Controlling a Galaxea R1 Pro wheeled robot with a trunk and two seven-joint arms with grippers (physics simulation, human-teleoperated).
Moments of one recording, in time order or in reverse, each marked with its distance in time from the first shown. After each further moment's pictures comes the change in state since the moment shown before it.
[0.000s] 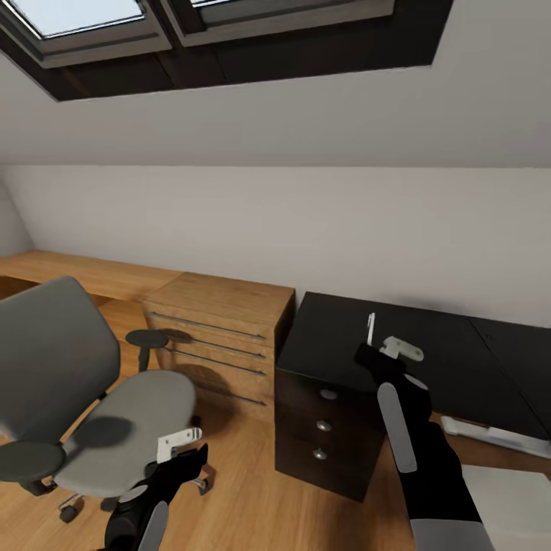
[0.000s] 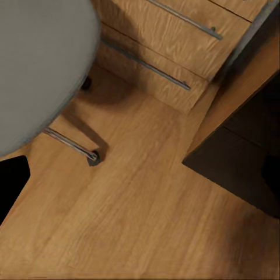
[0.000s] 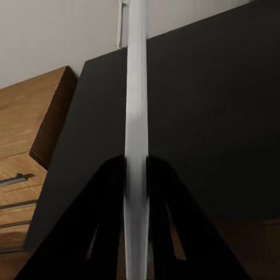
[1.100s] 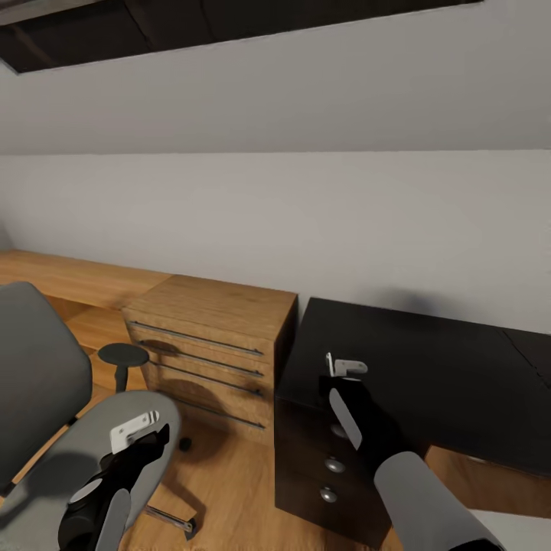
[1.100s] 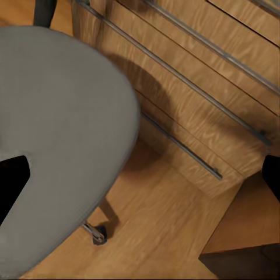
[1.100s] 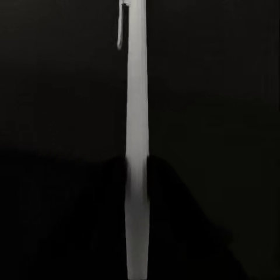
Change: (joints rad) left arm 0.000 -0.006 0.201 -0.129 0.009 -0.011 -0.001; right arm -0.224 -0.004 0.211 0.691 0.092 -0.021 0.009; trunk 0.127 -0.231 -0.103
